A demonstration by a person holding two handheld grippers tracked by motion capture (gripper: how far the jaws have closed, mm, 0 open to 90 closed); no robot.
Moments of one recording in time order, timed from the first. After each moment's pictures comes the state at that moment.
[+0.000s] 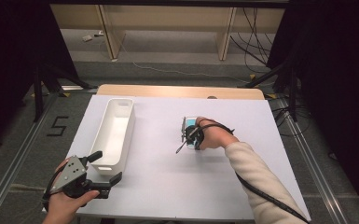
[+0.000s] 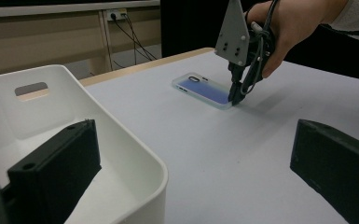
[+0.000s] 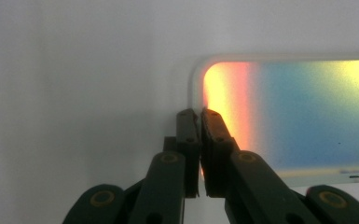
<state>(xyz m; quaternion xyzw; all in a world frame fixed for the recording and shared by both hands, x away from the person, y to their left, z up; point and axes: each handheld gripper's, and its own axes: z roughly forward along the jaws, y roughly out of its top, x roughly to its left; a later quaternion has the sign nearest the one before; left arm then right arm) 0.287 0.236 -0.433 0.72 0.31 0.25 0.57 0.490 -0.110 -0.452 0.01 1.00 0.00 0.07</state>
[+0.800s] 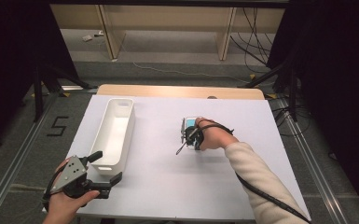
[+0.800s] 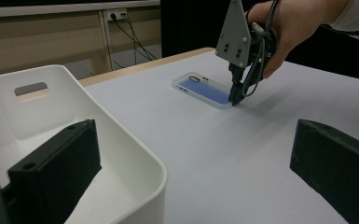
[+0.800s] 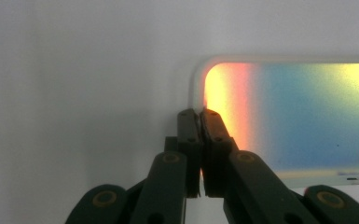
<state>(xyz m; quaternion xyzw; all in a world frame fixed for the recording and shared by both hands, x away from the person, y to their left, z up) 0.286 0.235 -0.433 0.71 0.32 0.24 0.58 0.487 -0.108 -0.452 -0.01 1.00 -0.01 0.08</state>
